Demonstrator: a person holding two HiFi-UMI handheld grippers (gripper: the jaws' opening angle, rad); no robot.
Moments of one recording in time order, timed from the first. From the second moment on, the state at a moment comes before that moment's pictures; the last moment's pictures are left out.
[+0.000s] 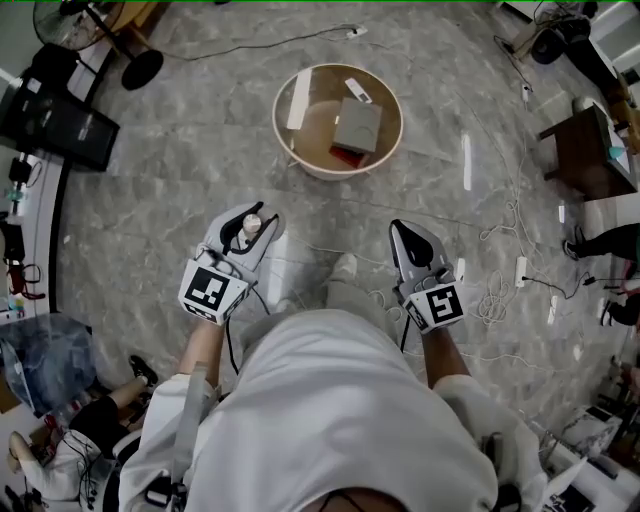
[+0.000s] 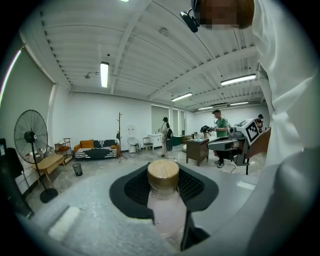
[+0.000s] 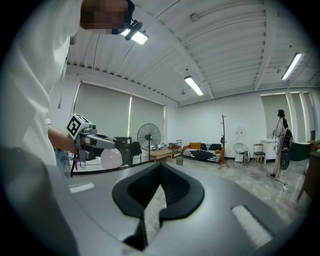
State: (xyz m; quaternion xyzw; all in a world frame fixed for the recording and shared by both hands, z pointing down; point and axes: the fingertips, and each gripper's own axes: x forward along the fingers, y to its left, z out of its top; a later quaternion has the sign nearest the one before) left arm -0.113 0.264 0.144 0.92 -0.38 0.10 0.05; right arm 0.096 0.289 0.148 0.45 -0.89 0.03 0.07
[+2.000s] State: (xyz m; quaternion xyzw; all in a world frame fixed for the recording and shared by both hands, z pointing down) left arm -0.032 -0.182 0.464 0.91 -0.37 0.17 0.06; right arm 0.118 -0.100 0.374 0.43 -0.89 0.08 0.15
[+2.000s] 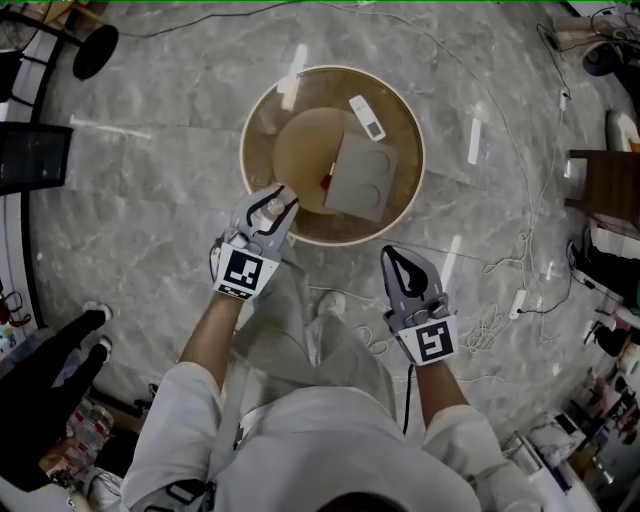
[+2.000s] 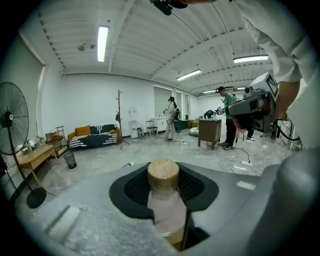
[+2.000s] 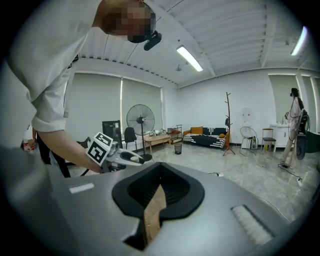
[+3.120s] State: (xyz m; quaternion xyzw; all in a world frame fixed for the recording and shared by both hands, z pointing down) left arm -0.018 -0.260 0.713 0.93 -0.33 0.18 0.07; right arm 0.074 -0.191 0.616 0.42 -0.89 0.11 0.14
